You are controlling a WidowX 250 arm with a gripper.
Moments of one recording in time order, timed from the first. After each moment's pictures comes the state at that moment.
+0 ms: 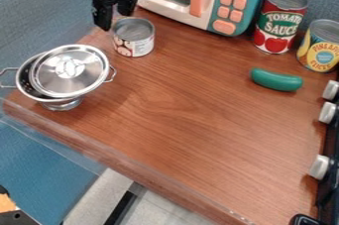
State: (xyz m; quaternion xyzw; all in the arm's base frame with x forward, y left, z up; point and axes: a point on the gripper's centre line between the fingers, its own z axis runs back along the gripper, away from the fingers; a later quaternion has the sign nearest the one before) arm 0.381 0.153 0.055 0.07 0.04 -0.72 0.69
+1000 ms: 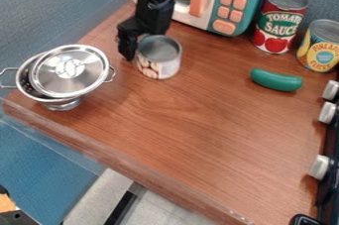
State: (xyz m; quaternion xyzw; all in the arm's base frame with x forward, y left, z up) arm 0.359 0.076 0.040 0.05 0.04 -0.79 0.61
